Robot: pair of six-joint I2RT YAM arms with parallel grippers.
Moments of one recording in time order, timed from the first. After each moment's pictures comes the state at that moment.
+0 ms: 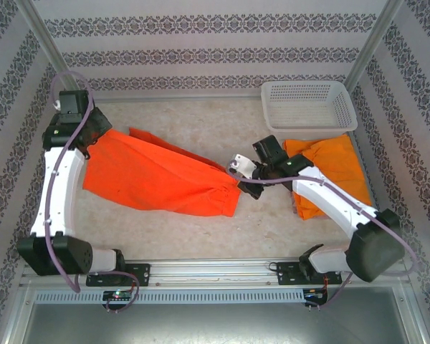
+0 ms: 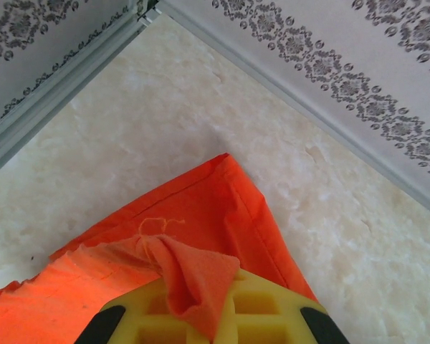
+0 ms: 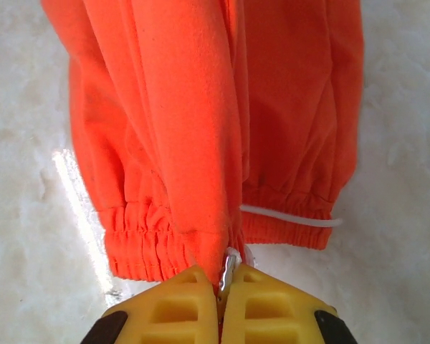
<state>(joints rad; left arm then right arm) 0.12 1.37 1.52 -0.88 -0.11 -0.56 0.51 1.36 1.04 -0.74 -0.37 -0.50</state>
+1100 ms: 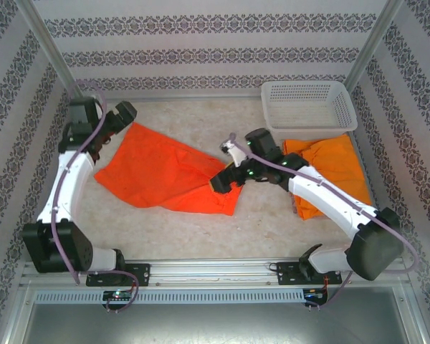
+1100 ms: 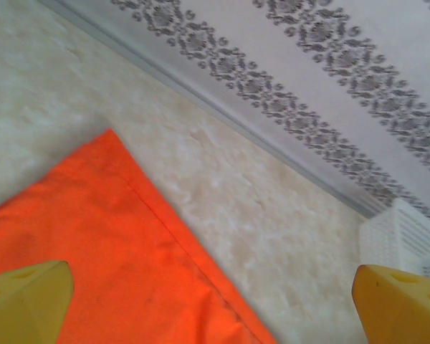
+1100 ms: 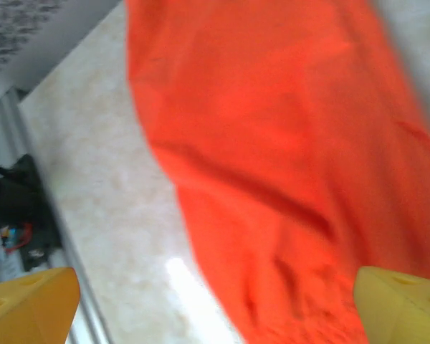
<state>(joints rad) 0.12 1.35 1.21 -0.41 0.25 -0.62 0.62 1.36 1.09 -0.51 -0.54 0.10</state>
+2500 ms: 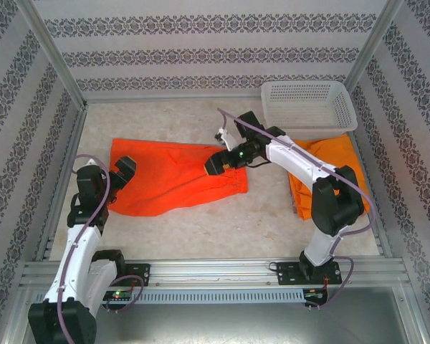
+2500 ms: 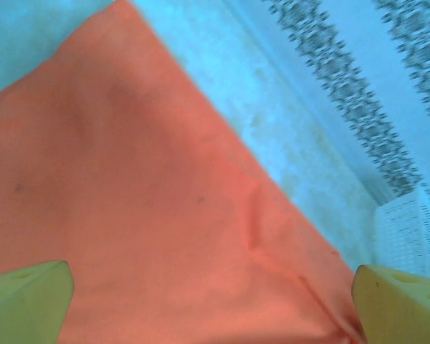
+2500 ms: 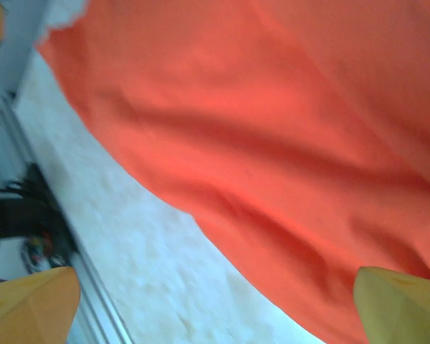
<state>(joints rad) 0.12 0.77 0.52 -0.26 0.18 -0.79 0.50 1.75 1.41 -0.70 -0.69 0.13</state>
